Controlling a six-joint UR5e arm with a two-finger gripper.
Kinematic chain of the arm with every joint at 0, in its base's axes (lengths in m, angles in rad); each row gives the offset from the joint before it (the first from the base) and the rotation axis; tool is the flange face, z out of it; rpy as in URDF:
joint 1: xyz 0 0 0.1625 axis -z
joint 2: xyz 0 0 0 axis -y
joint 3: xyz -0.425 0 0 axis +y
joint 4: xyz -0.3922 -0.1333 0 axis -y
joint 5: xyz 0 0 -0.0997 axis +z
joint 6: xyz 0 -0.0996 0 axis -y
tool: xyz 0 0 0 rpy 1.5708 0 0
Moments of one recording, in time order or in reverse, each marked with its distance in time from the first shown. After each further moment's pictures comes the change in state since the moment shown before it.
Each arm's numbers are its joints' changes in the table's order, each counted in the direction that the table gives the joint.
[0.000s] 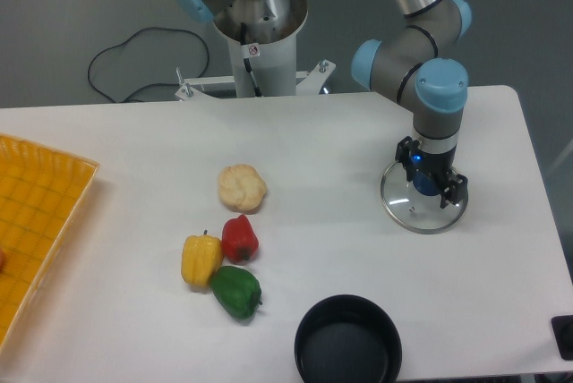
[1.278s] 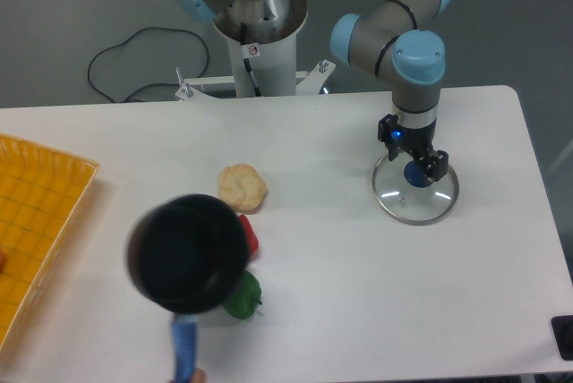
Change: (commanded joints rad) arm 0.000 0.143 0.117 -0.009 -0.002 -0.029
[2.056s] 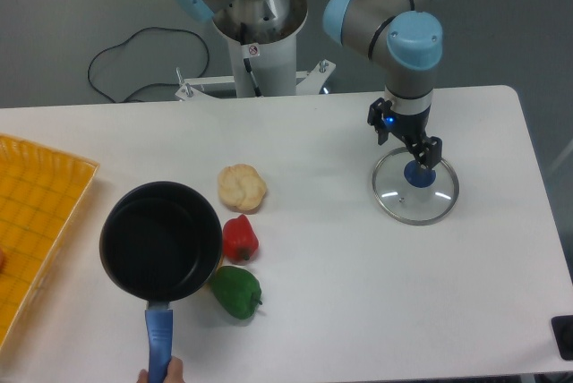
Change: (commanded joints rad) arm 0.054 0.045 -0.221 -0.449 -0.021 -0.041
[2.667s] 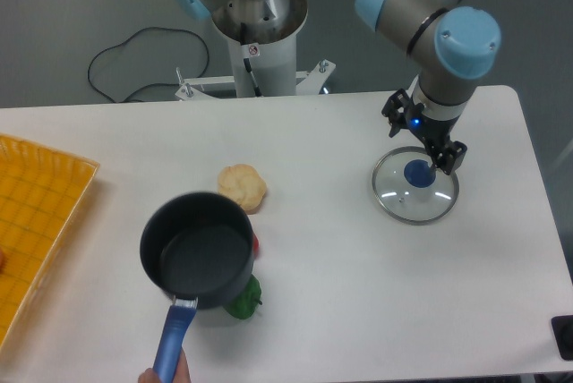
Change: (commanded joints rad) arm 0.052 -0.109 -0.364 -0.338 -0.003 -0.009
